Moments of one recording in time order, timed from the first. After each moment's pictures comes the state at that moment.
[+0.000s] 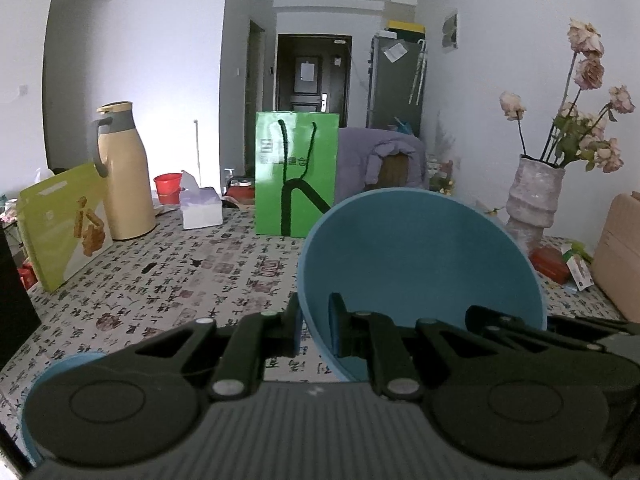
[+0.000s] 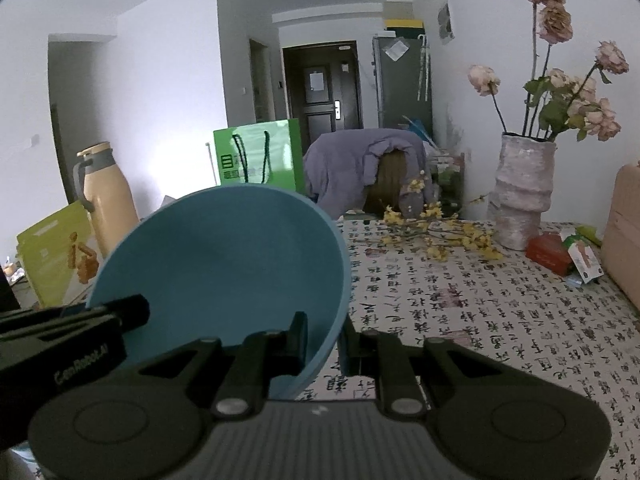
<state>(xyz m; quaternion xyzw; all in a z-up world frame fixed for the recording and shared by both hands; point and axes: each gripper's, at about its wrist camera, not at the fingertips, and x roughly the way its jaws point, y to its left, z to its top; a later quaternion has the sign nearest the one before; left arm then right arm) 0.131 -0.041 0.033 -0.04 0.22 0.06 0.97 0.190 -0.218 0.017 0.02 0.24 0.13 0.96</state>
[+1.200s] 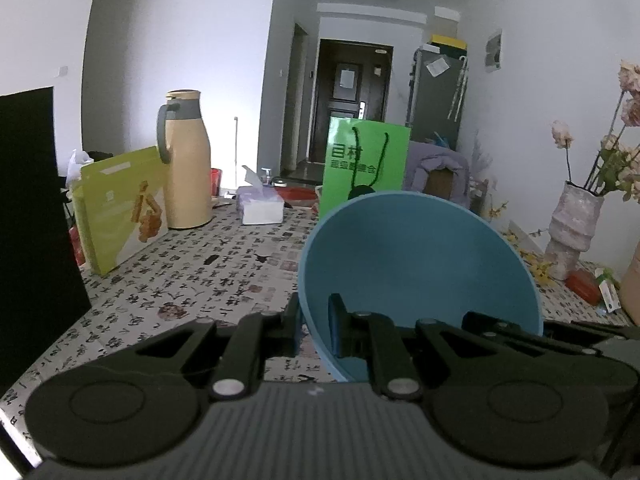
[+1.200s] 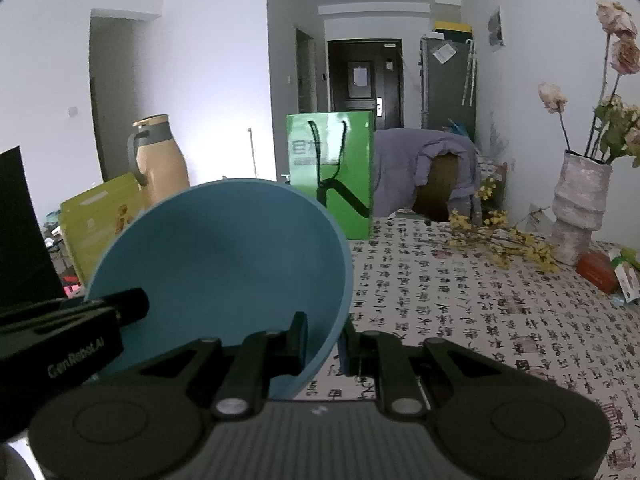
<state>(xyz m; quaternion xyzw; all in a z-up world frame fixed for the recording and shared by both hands) 0.098 0.043 0.032 -0.07 0.21 0.11 0.97 0.168 -0.128 0.019 -0.02 0.24 0.18 0.95</state>
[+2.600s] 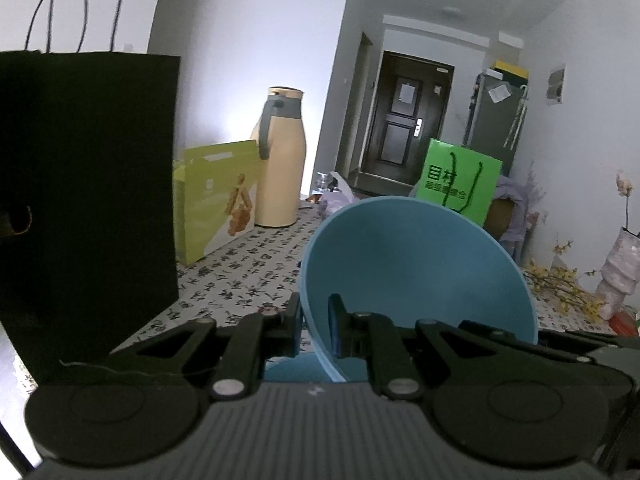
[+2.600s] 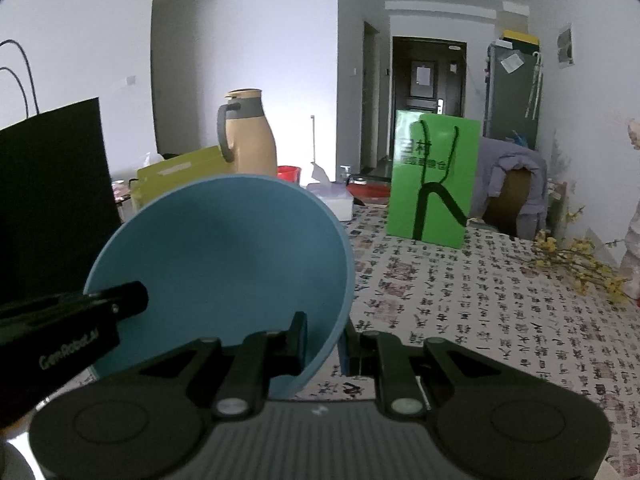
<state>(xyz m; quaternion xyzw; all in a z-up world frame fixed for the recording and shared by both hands) 0.054 0.153 0.031 -0.12 0.20 0.18 0.95 0.143 -0.008 0.026 -0.06 0.24 0.26 0.93</state>
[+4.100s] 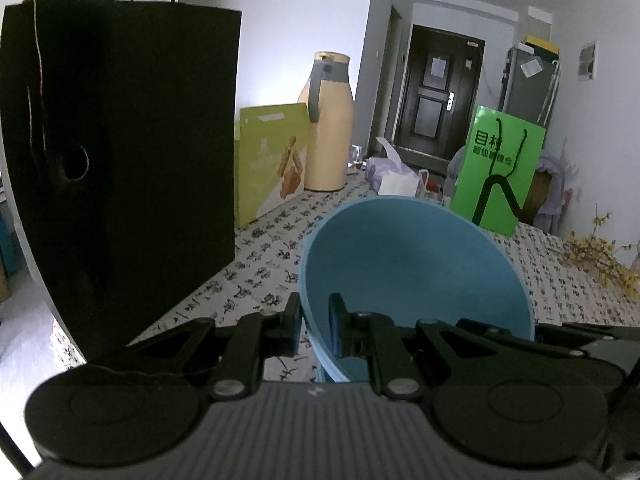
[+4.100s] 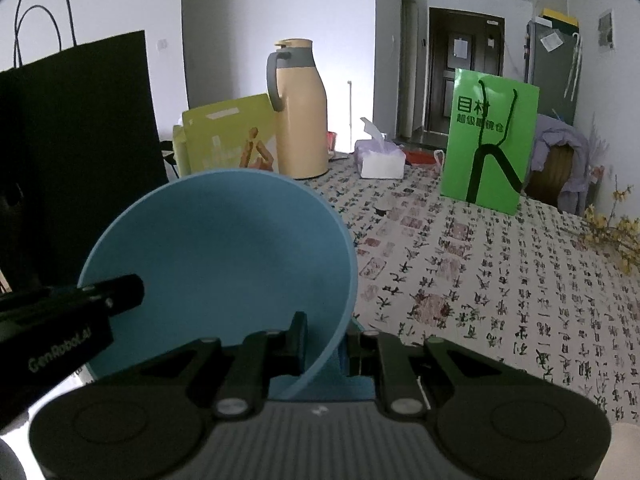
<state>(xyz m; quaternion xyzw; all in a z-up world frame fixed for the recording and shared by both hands) 0.032 0.181 0.002 -0.12 0.25 0.22 0.94 0.130 0.033 -0.011 -0.08 0.29 0.30 0.91</state>
